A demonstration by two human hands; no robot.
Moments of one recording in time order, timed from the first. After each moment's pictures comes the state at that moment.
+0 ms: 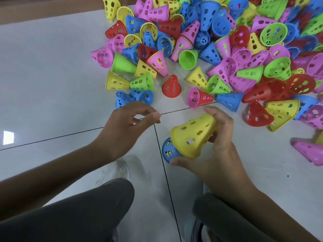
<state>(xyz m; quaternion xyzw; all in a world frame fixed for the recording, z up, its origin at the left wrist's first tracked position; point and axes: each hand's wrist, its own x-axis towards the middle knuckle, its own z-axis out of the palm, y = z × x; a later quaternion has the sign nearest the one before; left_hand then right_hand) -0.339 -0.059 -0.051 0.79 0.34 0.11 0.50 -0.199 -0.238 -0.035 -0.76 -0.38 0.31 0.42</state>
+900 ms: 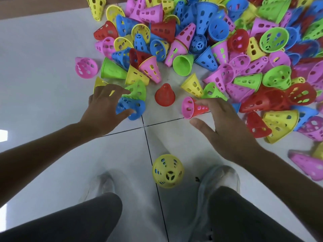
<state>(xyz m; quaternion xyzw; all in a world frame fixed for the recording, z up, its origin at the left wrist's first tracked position) -0.317 0.047 -0.133 0.90 0.38 0.04 0.21 -0.081 -0.186 -0.076 -0.81 -0.51 0.21 0.20</state>
